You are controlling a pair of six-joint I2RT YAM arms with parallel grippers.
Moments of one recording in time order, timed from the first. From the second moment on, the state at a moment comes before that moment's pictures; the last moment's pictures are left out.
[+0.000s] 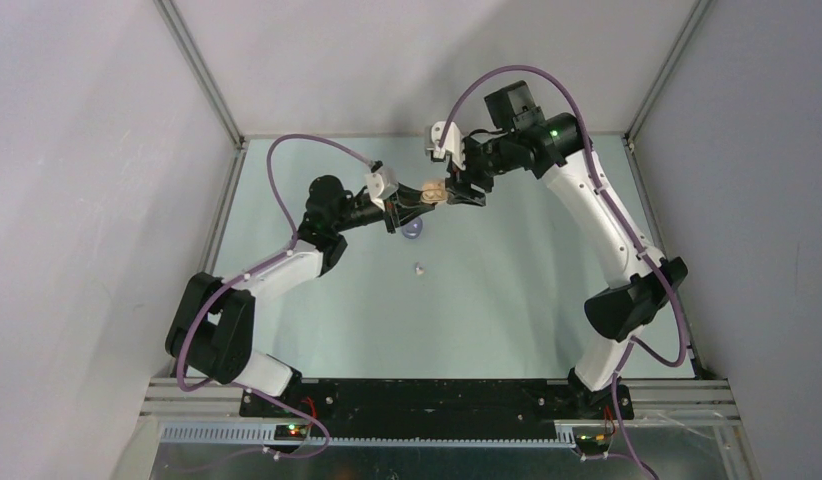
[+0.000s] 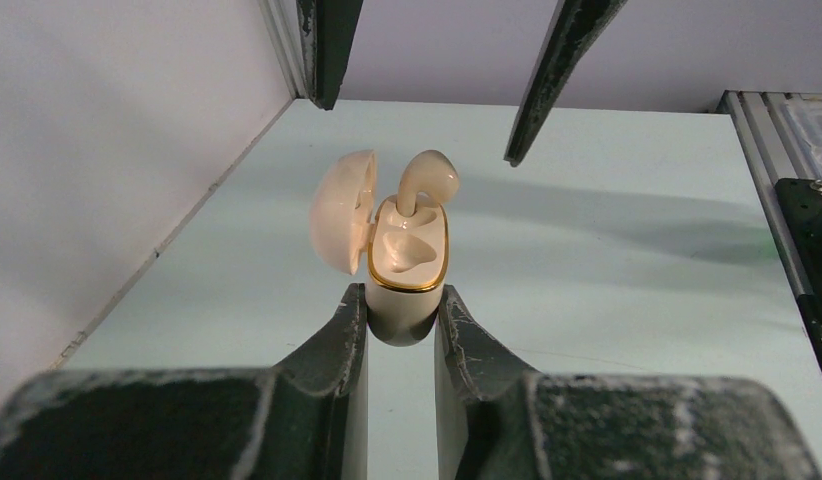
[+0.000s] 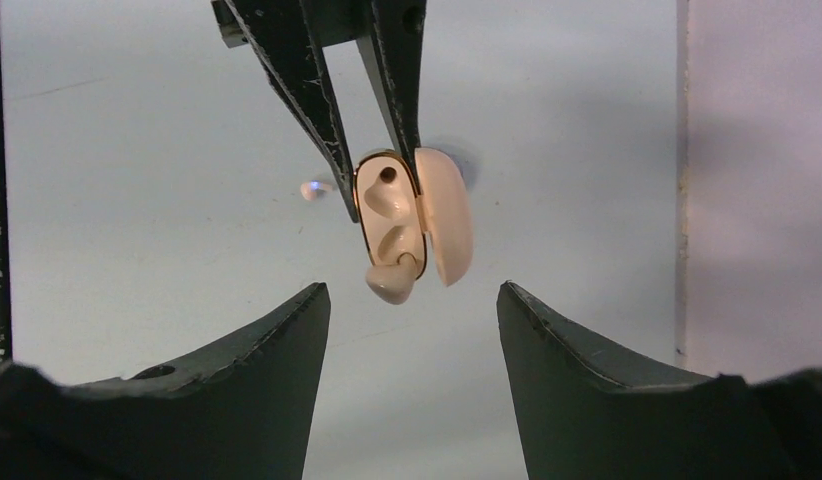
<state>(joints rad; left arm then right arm) -0.45 1.47 0.86 0.71 0.85 0.05 0.52 1.77 2.11 -1.18 -0.60 -0.95</state>
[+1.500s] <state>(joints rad) -0.45 1.49 0.88 0.69 0.86 0.06 0.57 1.77 2.08 -1.20 -0.49 -1.23</state>
